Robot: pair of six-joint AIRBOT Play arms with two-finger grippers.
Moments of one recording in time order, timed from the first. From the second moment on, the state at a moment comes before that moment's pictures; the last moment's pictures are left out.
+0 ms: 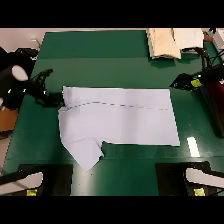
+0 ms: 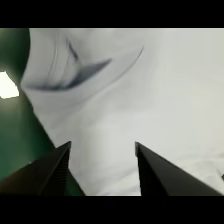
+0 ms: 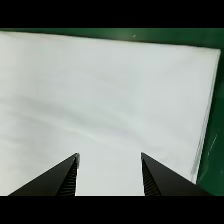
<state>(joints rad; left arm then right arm) 0.03 -1.24 1.07 1.25 -1.33 -1.45 -0.22 -1.29 1.27 -1.05 1.32 1.32</state>
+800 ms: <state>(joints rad) 0.03 -0.83 0.37 1.01 -1.17 -1.49 -0.22 -1.05 1.04 -1.01 1.27 1.31</state>
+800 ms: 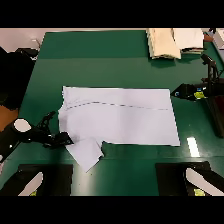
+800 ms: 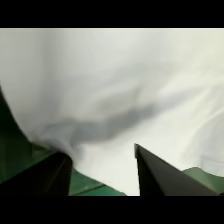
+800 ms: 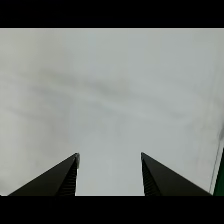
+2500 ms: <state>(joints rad) 0.03 -0.64 0.57 1.02 -1.44 -1.45 -0.33 -0.86 0.64 -1.30 1.49 1.27</state>
